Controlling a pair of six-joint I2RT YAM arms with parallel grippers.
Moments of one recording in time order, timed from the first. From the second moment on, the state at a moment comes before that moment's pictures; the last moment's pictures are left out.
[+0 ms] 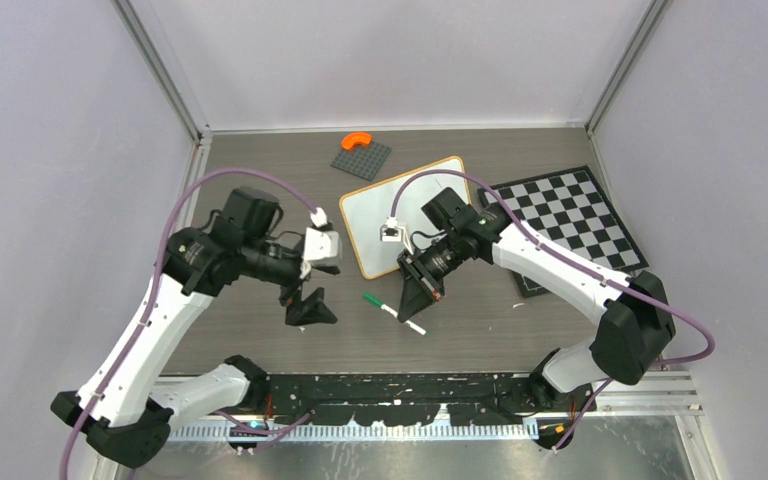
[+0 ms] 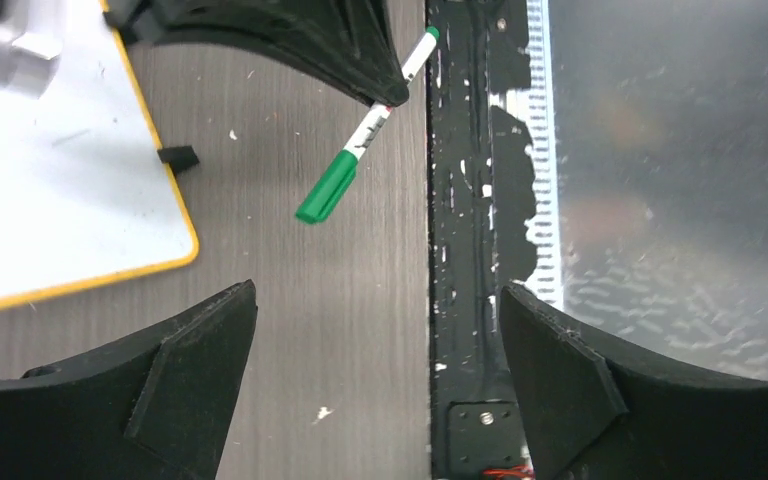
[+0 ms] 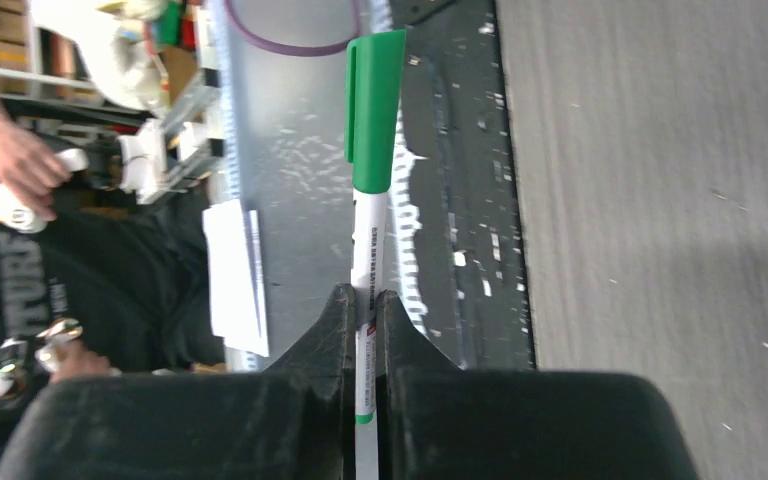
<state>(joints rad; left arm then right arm) -0.51 1.02 1.34 -1.23 0.84 0.66 0.73 1.45 1.18 -0.83 -0.99 -0.09</state>
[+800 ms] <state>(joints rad) -0.90 1.15 1.28 -1.05 0.49 0.85 0.74 1.51 1.32 -1.00 -1.20 -0.11</state>
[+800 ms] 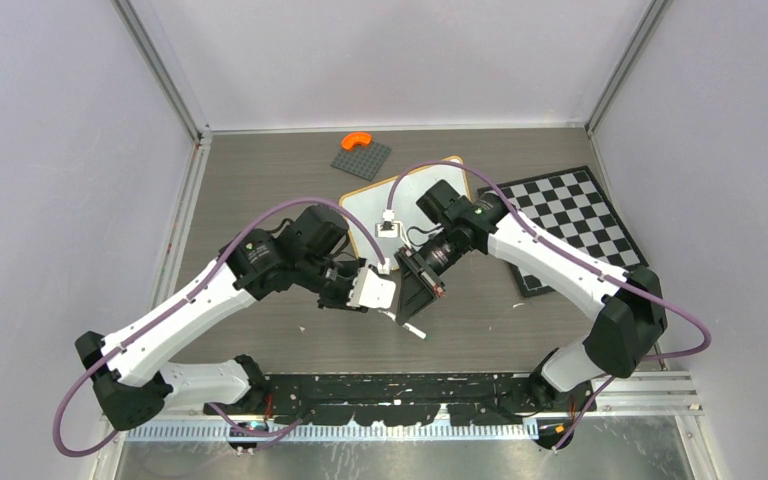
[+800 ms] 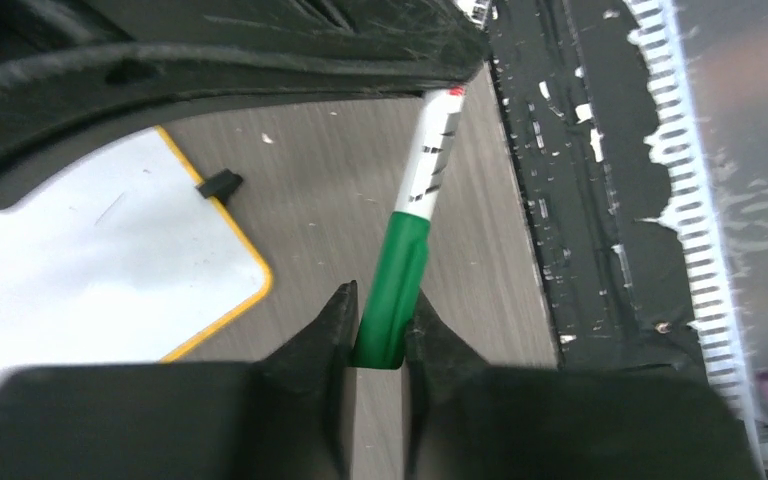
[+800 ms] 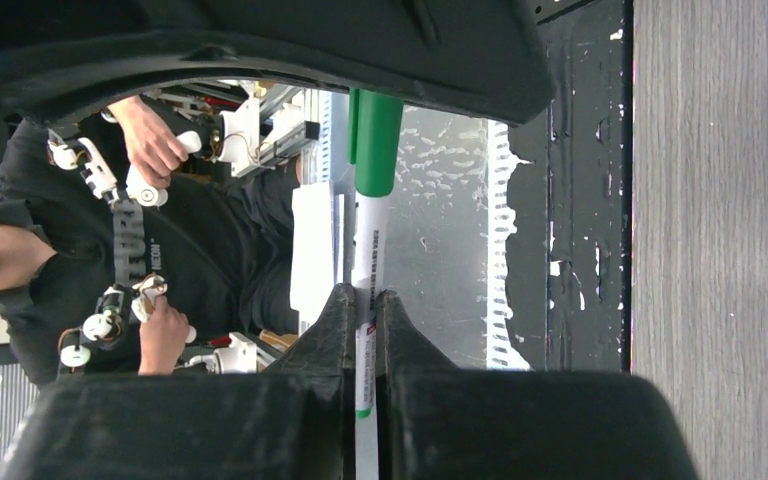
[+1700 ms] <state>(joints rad) -0.49 1.19 1.20 -0.76 1.12 0.03 0.45 1.23 1.42 -0.78 -0.98 0.19</state>
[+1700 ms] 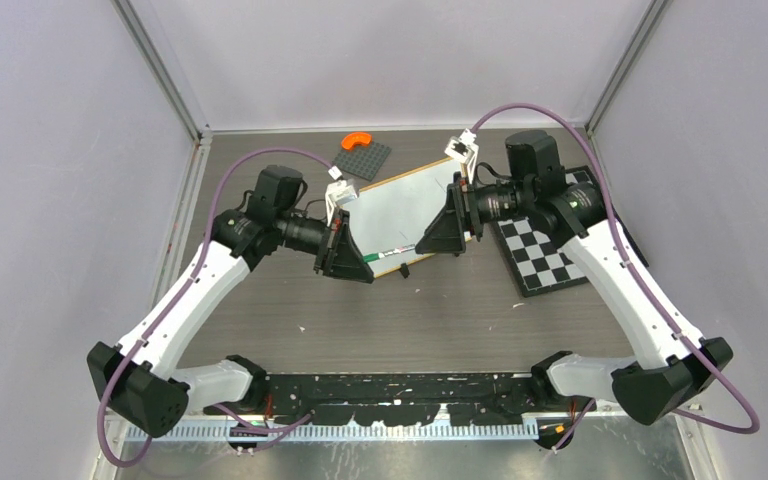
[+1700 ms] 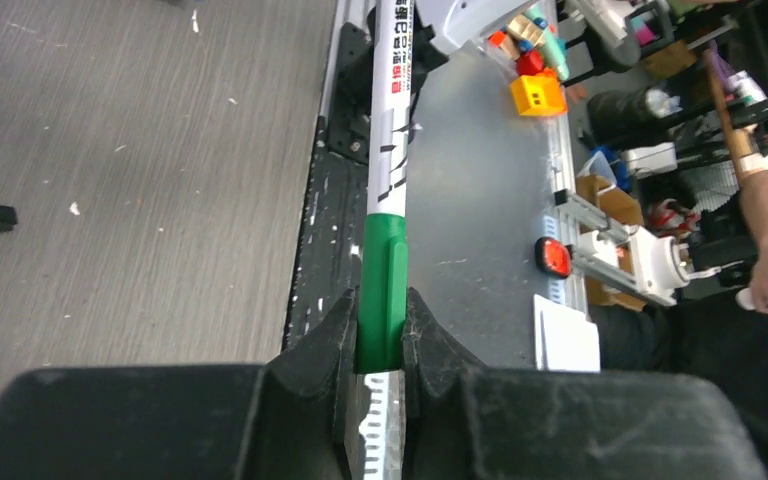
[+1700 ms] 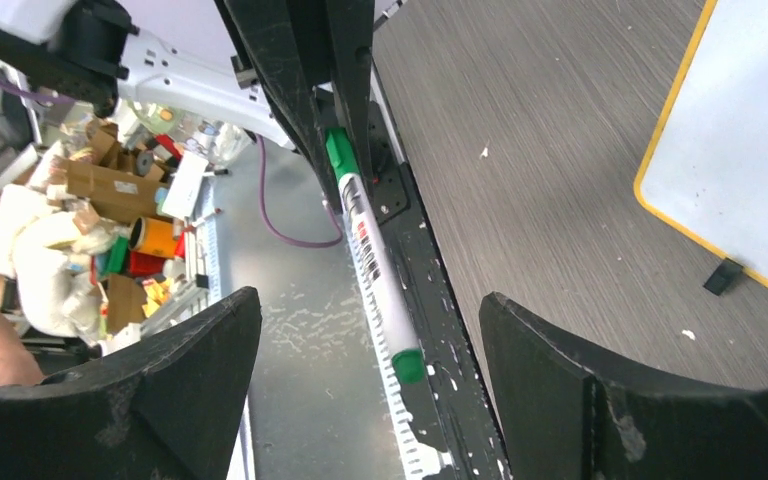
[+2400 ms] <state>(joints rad) -0.43 1.17 1.05 -0.24 1.21 -0.46 0.53 1.34 1.39 -0.45 -1.04 0.56</state>
